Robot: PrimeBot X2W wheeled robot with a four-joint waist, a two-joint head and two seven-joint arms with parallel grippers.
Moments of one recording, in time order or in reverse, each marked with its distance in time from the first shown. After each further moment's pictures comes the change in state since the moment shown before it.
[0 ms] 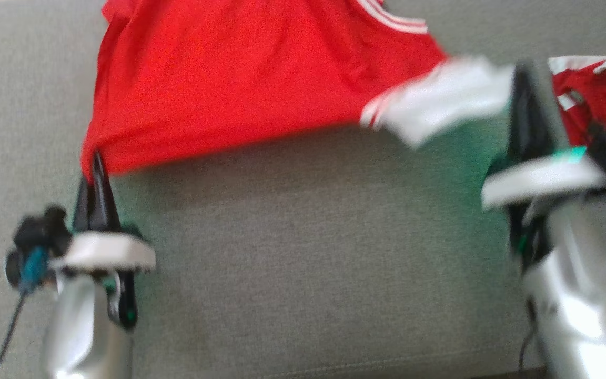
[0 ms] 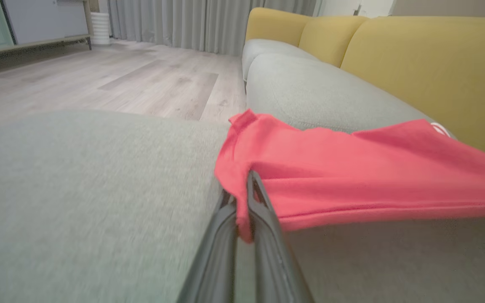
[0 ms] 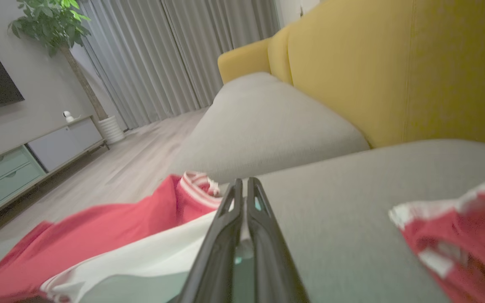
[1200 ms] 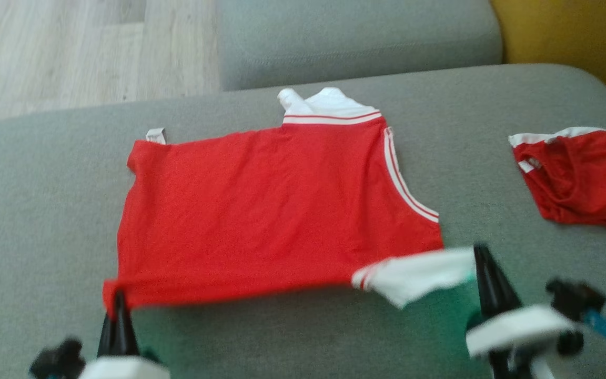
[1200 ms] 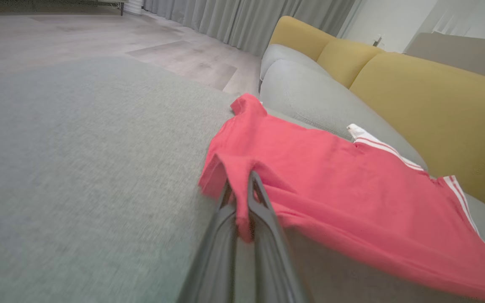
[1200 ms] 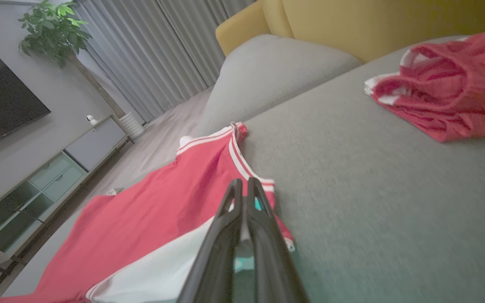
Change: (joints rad) left arm 0.427 -0.019 -0.072 -0.076 -0.268 -0.001 0.003; right arm 0.542 0.026 0.076 -0.166 0.176 0.000 0.081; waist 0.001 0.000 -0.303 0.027
